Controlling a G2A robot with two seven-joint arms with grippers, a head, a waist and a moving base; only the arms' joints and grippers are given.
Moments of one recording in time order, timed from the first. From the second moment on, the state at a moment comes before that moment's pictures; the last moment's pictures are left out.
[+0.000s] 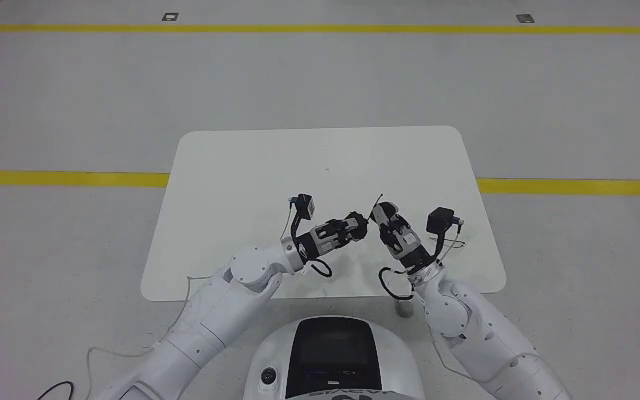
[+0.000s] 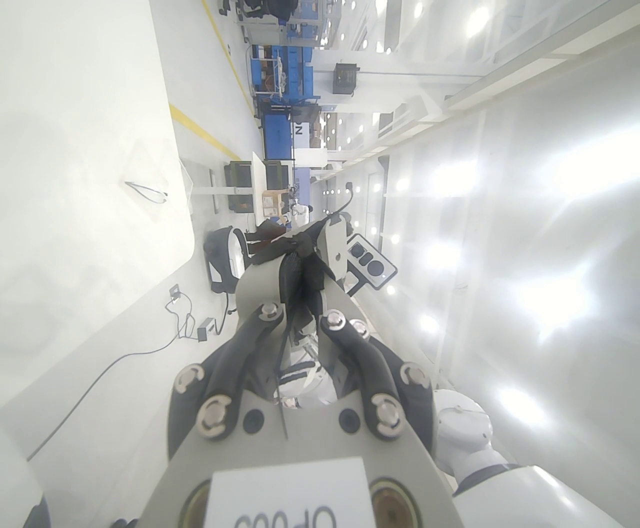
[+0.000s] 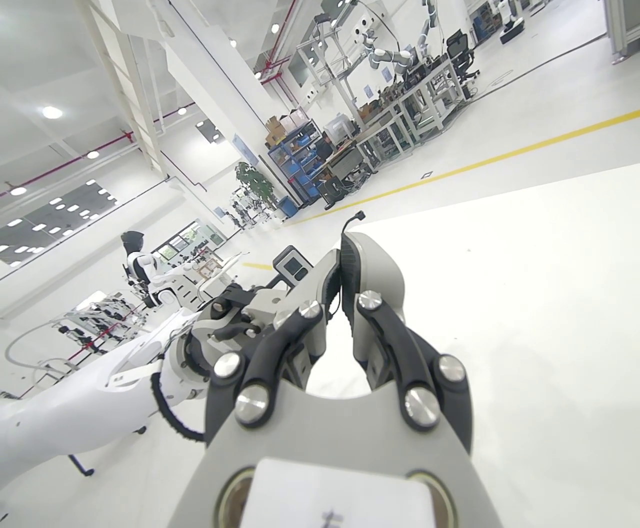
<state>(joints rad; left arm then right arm) 1.23 -1.25 -0.88 -1.36 -0.49 -0.27 -0.59 -1.53 -1.07 1.01 -1.62 -0.58 -0.34 -0.32</state>
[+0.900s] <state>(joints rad) 1.24 -1.25 -0.88 -1.37 -0.49 -0.27 -0.58 -1.54 -1.06 1.01 -1.63 -0.56 -0.34 -0.35</state>
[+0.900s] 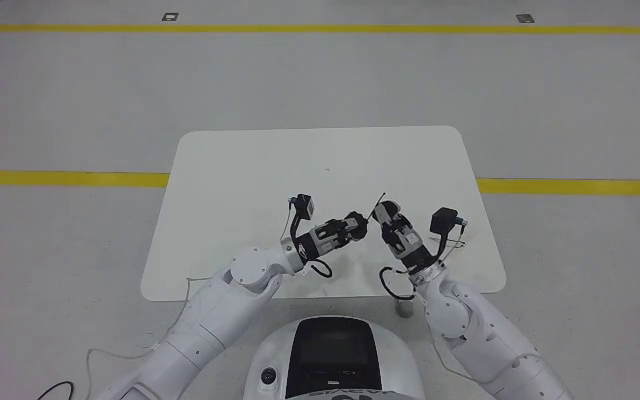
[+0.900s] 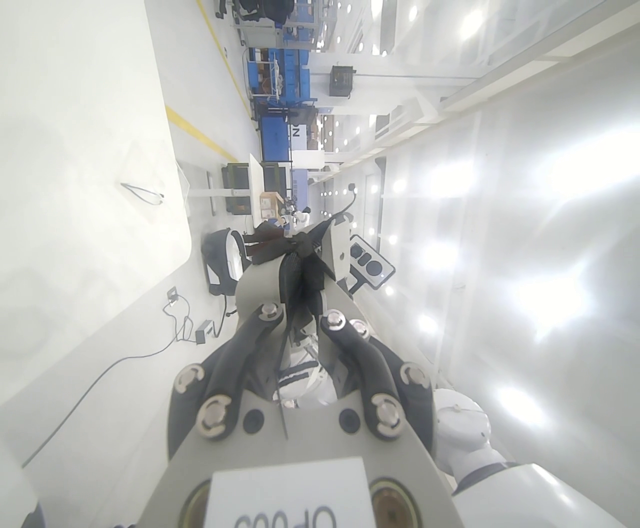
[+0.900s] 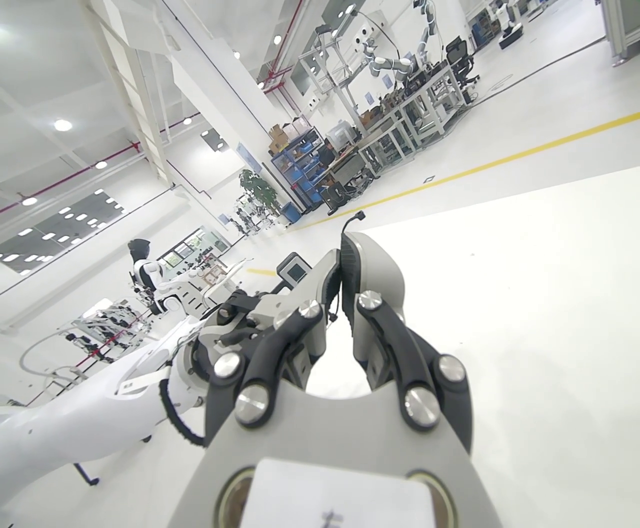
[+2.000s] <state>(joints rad) 1.26 -1.24 -0.93 -1.40 -0.65 -0.26 -0.65 -1.55 -1.04 1.10 -1.70 -0.05 -0.34 -0.06</state>
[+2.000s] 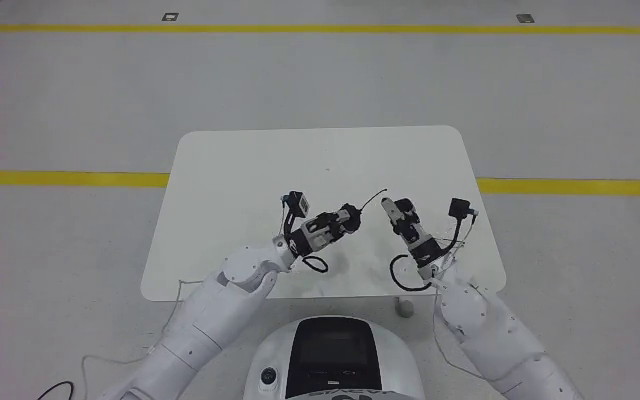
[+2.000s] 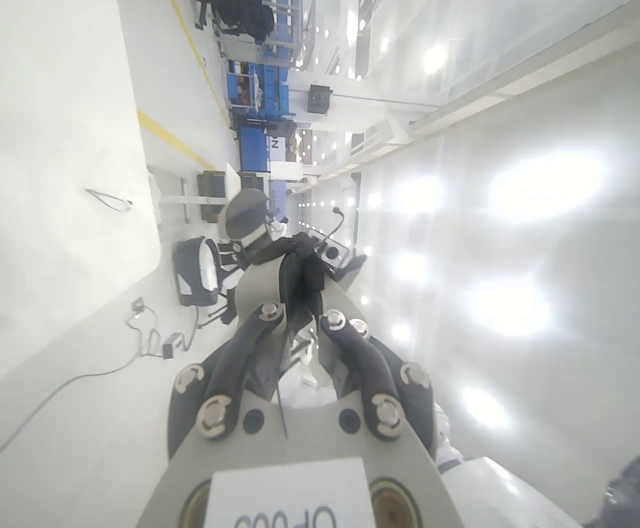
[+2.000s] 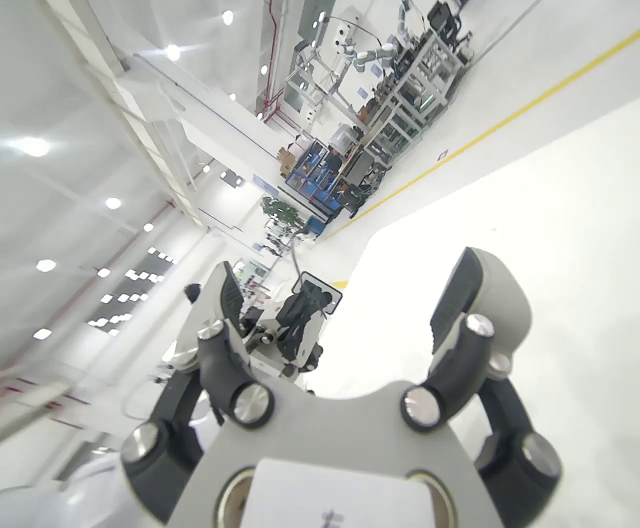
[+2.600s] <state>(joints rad) 1.22 -1.25 -0.93 -1.32 -0.79 -0.24 -0.81 -1.49 -1.13 1.37 -1.39 0.76 -0.34 0.92</state>
